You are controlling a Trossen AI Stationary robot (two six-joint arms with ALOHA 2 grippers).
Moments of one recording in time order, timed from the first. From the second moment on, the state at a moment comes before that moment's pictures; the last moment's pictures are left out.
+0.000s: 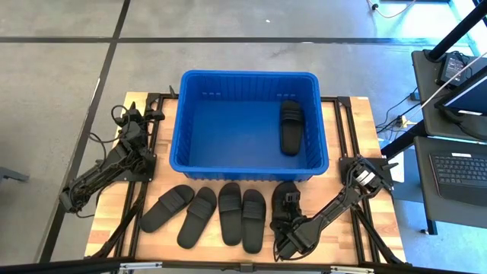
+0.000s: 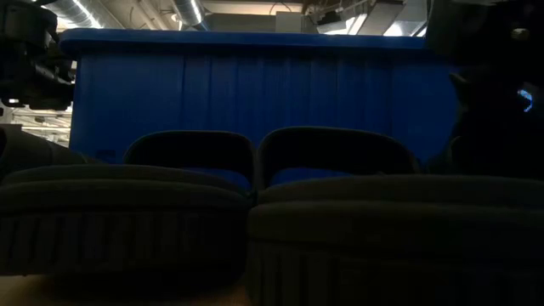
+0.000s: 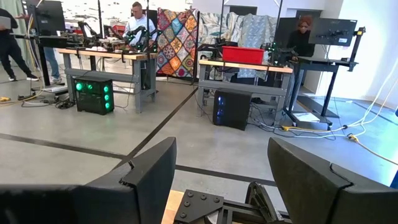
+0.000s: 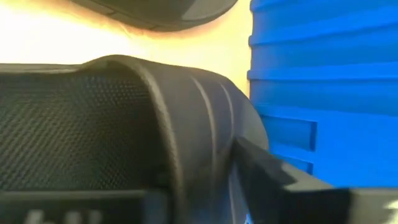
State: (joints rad) left arm 0.76 0.01 0.01 0.04 -1.03 -0.08; right arm 0.75 2.14 1.48 -1.21 0.67 0.77
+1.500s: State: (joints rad) left arm 0.76 0.01 0.01 0.04 -1.03 -0.08; right arm 0.54 1.43 1.54 -0.70 0.62 0.32
